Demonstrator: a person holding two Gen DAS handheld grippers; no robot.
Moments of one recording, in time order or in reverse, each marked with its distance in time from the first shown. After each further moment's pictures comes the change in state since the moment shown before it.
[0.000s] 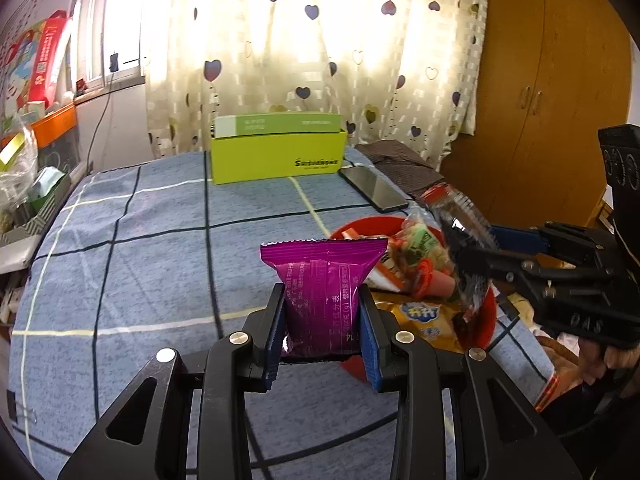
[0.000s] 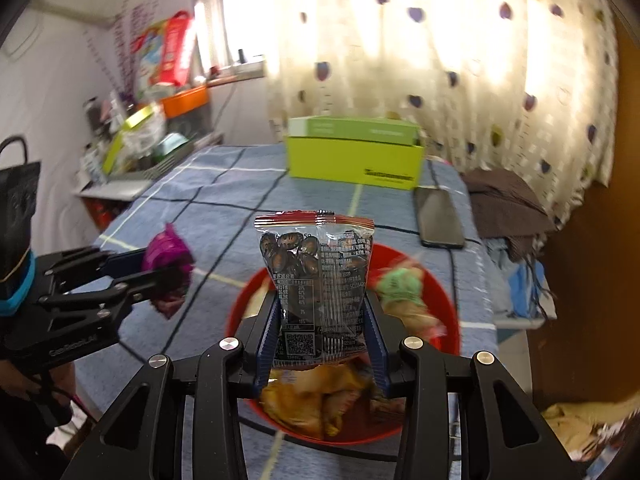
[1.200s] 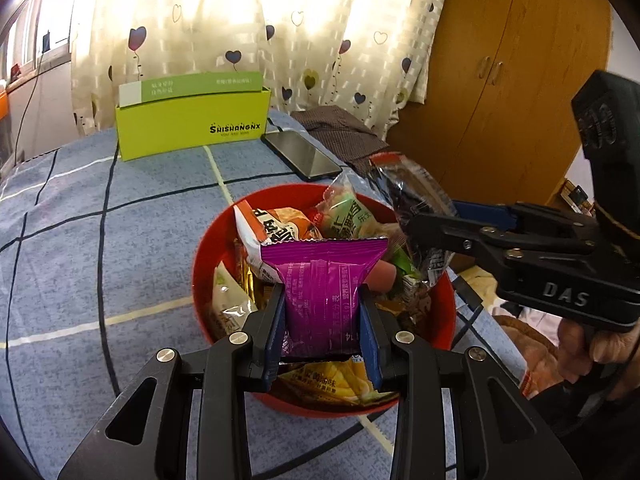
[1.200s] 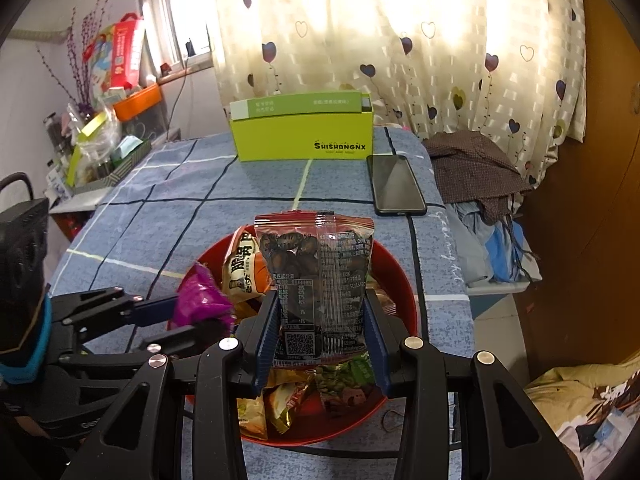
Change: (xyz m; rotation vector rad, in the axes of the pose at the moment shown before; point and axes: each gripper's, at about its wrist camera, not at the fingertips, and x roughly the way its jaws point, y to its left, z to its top) left arm 0.070 -0.047 -0.005 0.035 0.107 -0.201; right arm 0.019 -0.033 -0.008 0.086 0.063 -0.064
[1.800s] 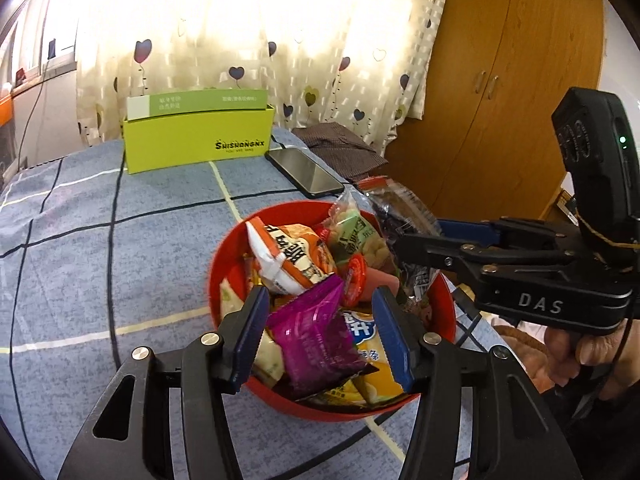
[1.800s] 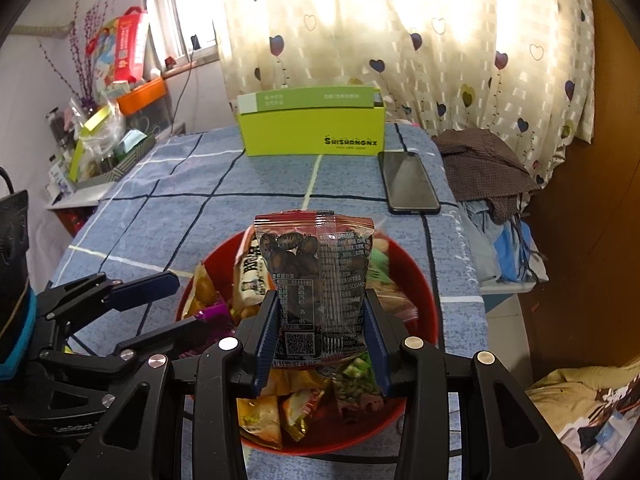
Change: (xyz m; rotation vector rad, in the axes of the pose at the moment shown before) left arm -0.019 0.013 -0.002 -0.003 -0.070 -0.007; right arm 0.015 0.018 0.005 -0.016 0.023 0.012
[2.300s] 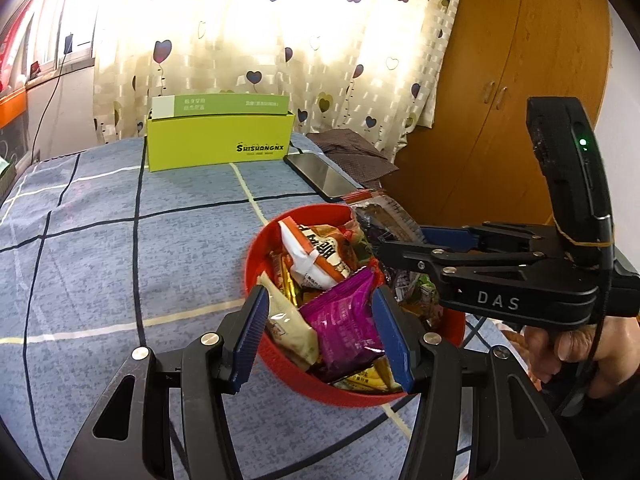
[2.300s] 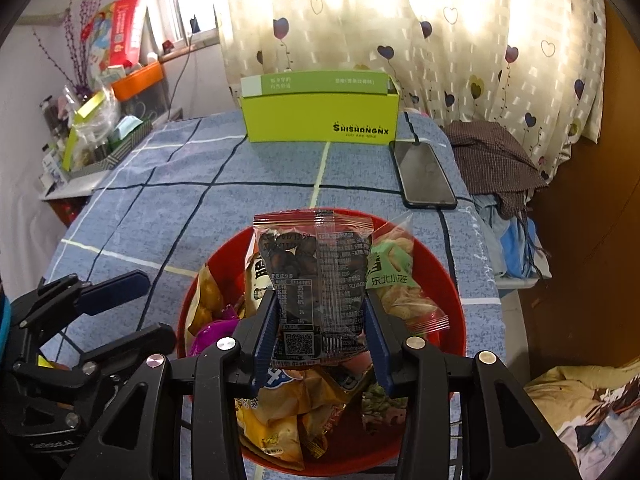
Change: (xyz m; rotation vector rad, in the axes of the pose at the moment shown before) left arm -0.017 0.019 -0.003 -0.028 -0.015 0.023; right arm 0.022 0.014 0.008 0.003 0.058 -0.021
